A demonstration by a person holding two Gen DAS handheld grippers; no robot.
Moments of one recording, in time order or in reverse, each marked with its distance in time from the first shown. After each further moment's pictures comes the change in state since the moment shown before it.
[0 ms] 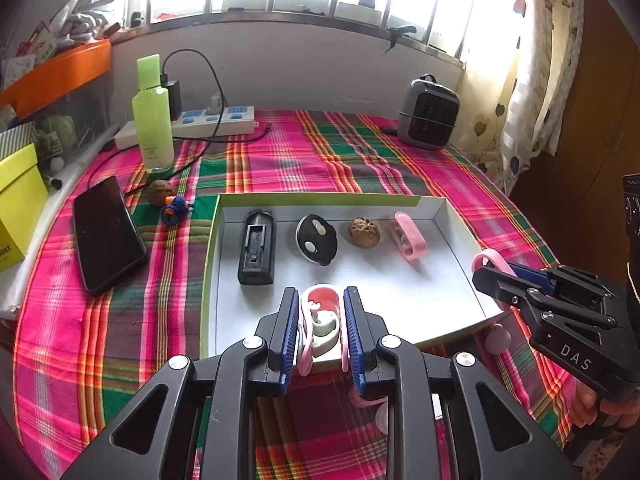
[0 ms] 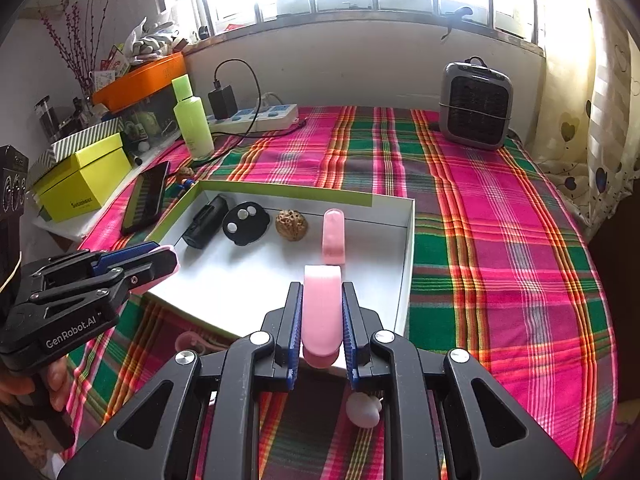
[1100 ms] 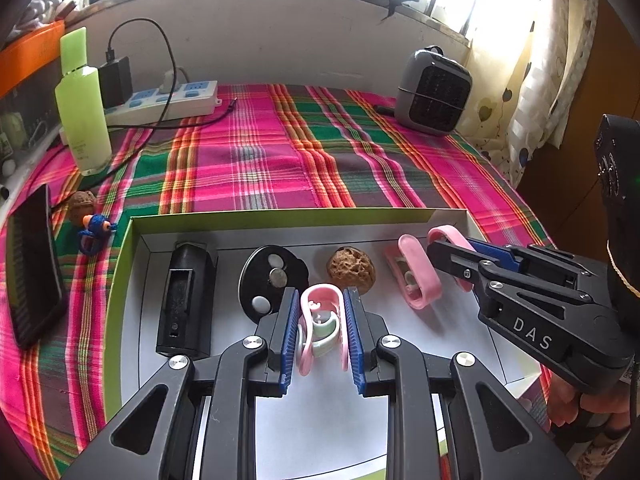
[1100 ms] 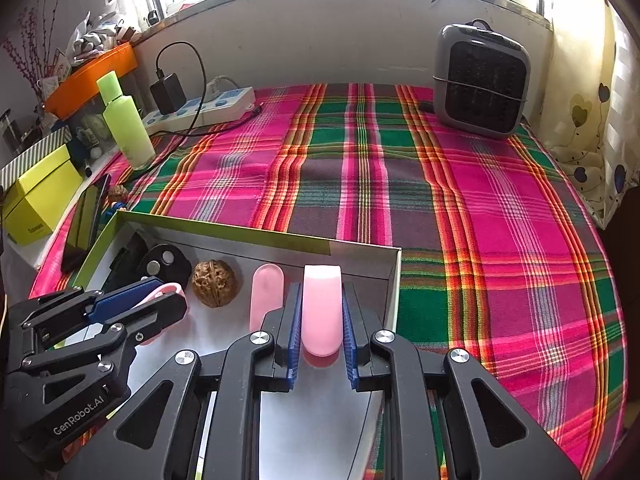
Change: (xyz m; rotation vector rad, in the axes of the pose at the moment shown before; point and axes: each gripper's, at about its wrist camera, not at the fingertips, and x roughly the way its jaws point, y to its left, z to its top) left arm 0.082 -0.016 0.034 -0.009 0.088 -0.046; right arm 0.079 -0.036 0.044 0.047 0.094 -0.042
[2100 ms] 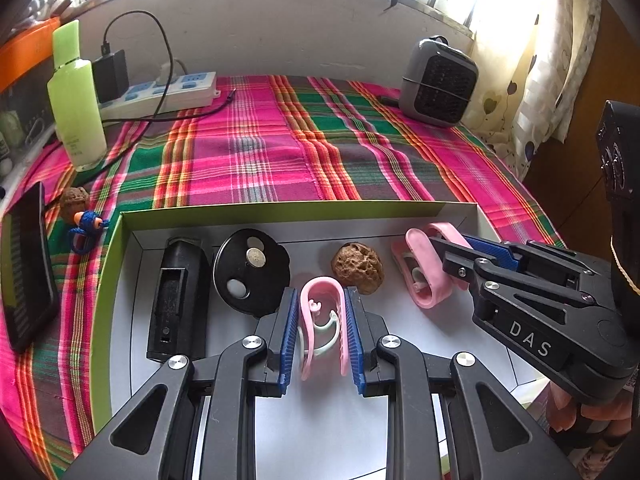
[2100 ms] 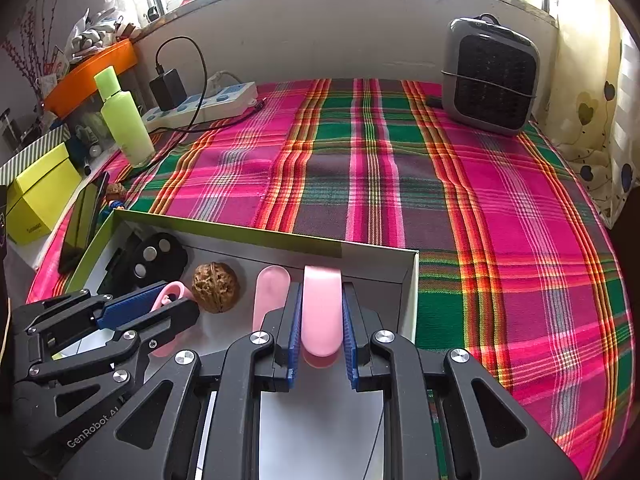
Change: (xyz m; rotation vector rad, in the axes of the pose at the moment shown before) left arm 0.011 0.001 0.000 0.004 0.022 0.008; right arm 0.011 0.003 0.001 -0.002 0.007 0.010
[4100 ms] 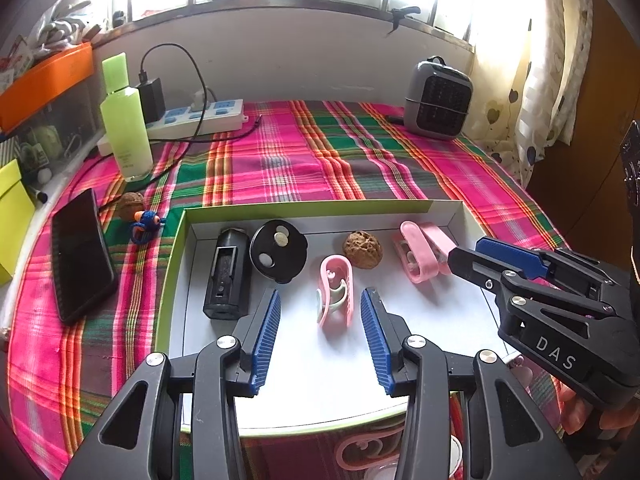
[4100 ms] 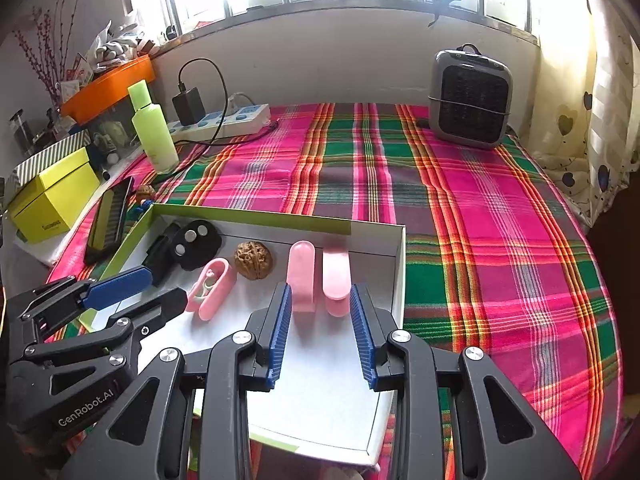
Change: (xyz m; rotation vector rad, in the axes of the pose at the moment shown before) left arm -0.050 -0.004 -0.022 0.017 -0.076 0.092; right arm -0.050 0.016 -0.026 -0.004 -0.087 -0.015
